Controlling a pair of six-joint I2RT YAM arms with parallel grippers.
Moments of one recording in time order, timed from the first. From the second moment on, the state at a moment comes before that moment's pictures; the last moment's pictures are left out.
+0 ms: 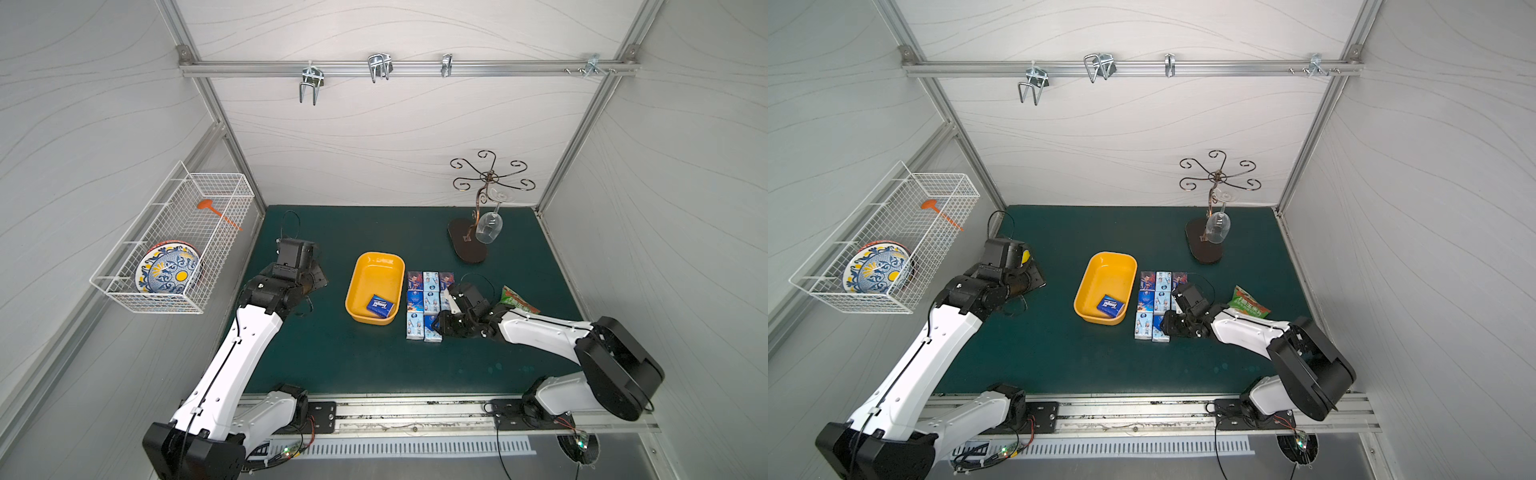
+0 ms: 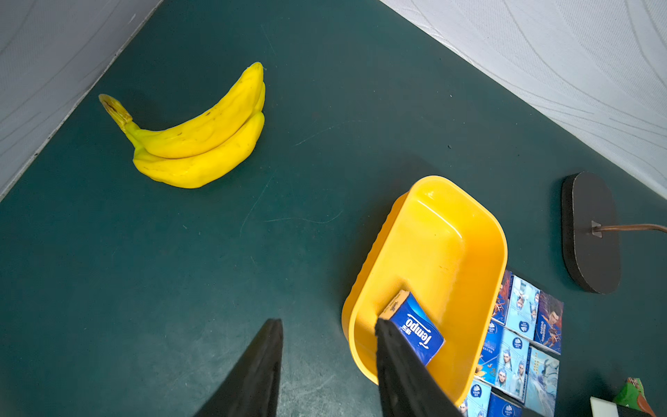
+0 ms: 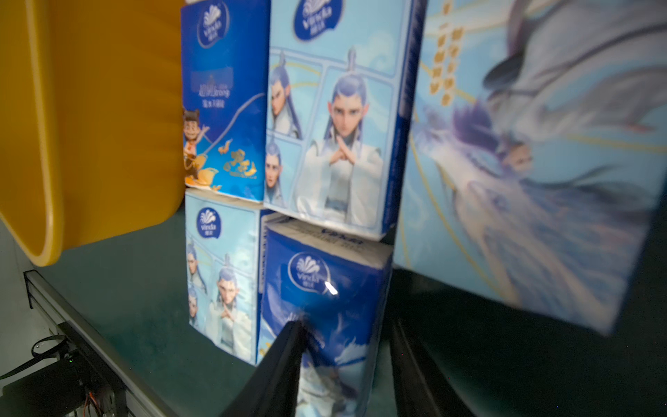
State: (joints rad) left arm -0.23 1.06 1.10 -0.92 -0.21 -0.66; right arm 0.72 1.39 0.61 -0.21 -0.22 0.67
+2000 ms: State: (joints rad) left arm -0.24 1.03 1.07 -0.92 -0.20 -0.65; right arm 0.97 2.35 2.03 -0.91 -0.07 0.14
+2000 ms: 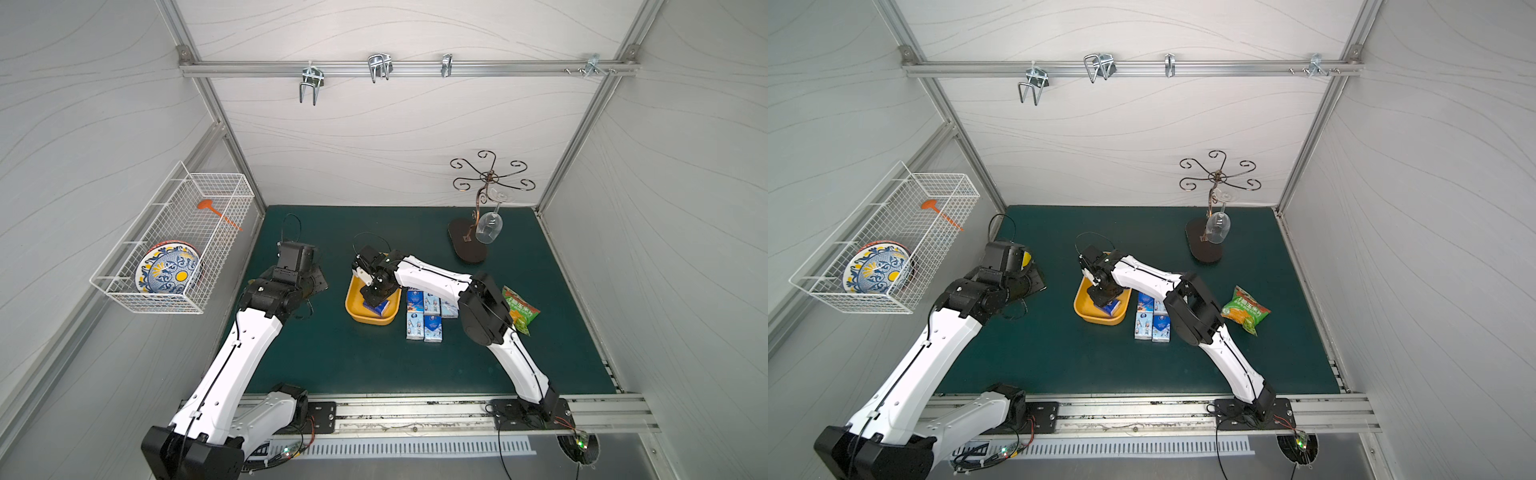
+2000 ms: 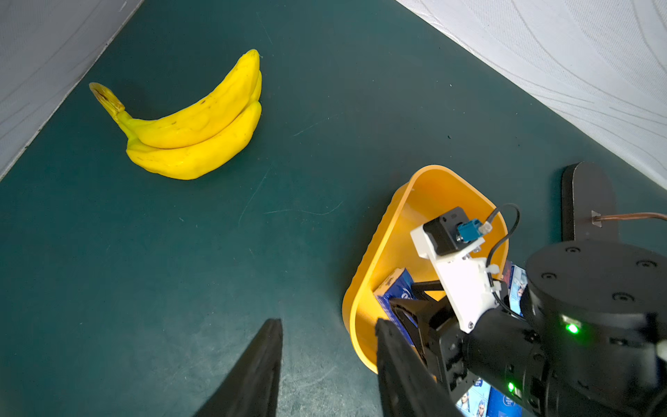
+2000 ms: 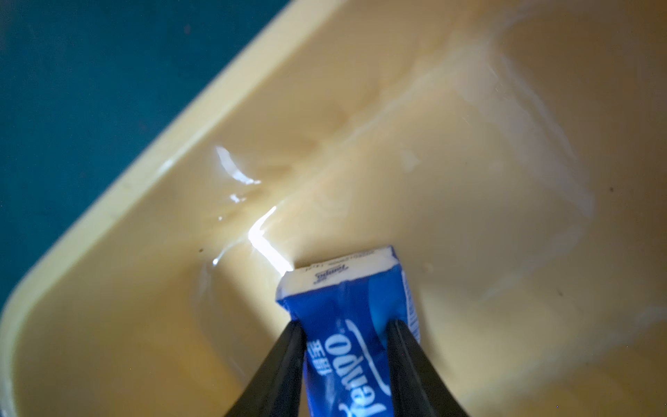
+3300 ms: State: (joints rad) left arm -0.24 1.01 1.08 -0.93 -0.21 -0.64; right arm 0.85 2.28 1.99 -0.81 -0.04 0.14
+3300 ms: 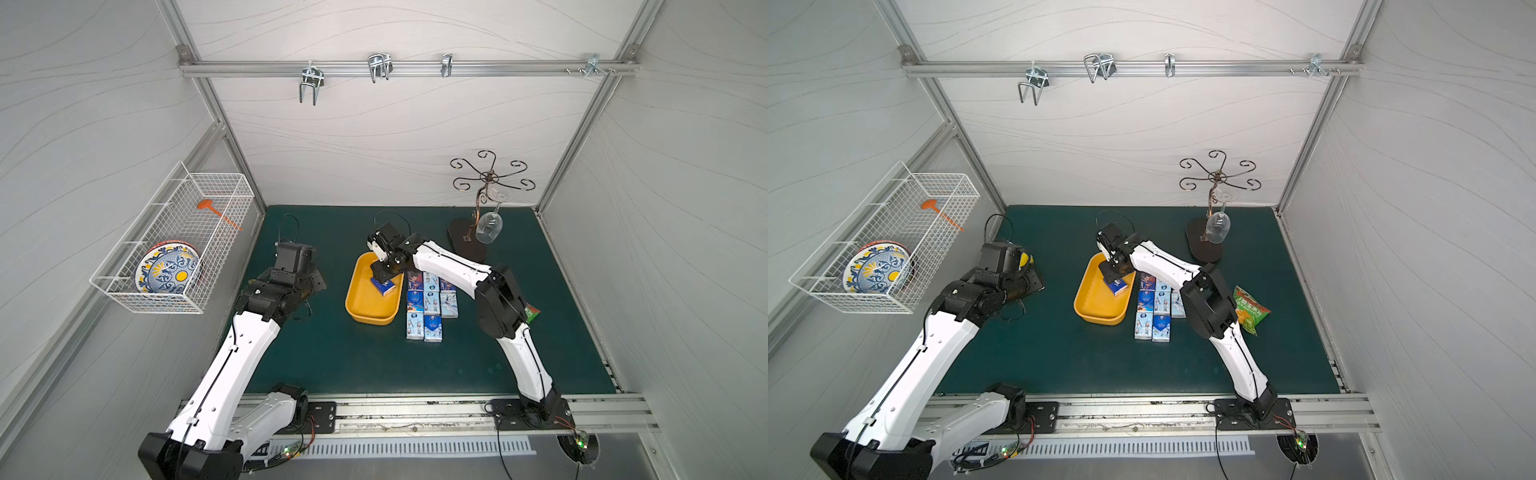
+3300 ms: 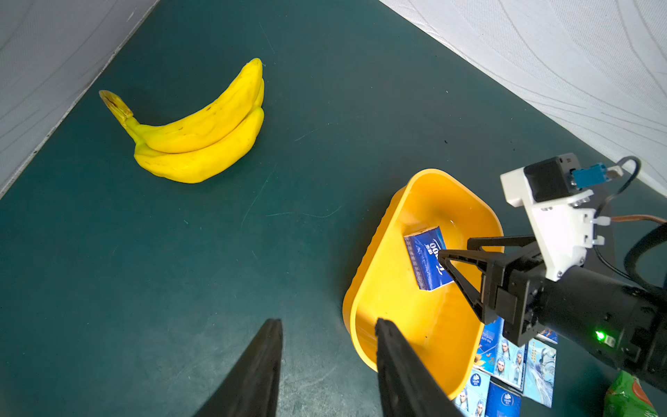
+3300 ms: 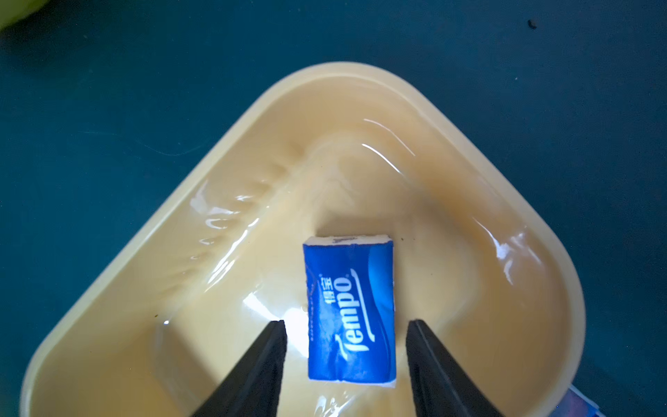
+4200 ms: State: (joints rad) left arm -0.24 1.01 1.08 -0.94 -0.21 -0.64; right arm 0.84 2.35 2.00 -0.79 -0.17 0.19
